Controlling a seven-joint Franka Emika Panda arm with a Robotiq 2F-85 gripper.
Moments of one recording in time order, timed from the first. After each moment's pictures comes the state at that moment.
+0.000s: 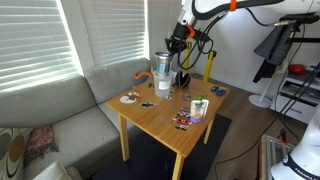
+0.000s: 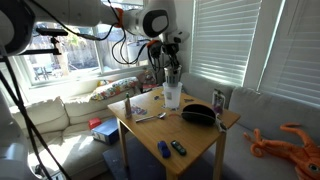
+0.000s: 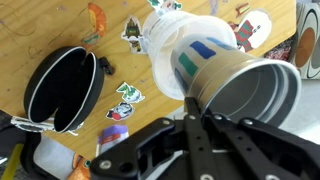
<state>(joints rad) -0.03 0.06 -0.05 -1.66 0.11 2.09 0.53</state>
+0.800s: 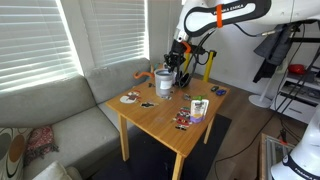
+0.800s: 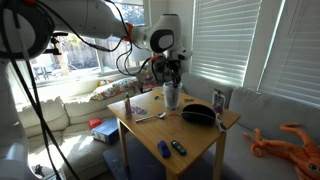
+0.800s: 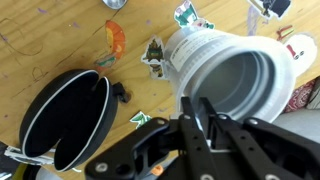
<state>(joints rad) -0.03 0.14 -0.05 -1.70 0.11 2.09 0.48</state>
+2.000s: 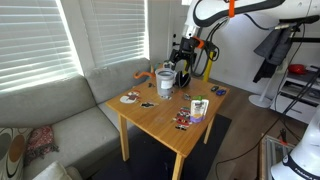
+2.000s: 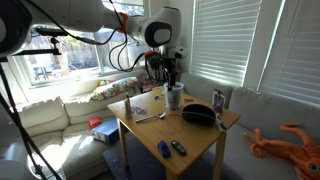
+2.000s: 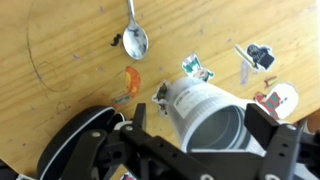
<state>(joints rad) -0.05 0.04 -0.06 -1.76 0.20 1.92 0.35</state>
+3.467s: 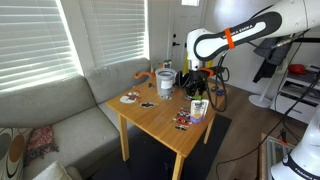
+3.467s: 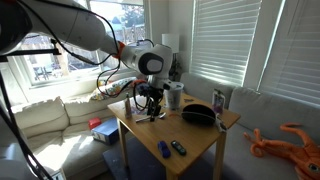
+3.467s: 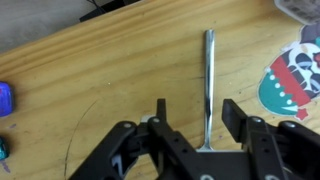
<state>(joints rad) -0.03 0.02 -0.04 -2.07 0.07 1.88 0.33</state>
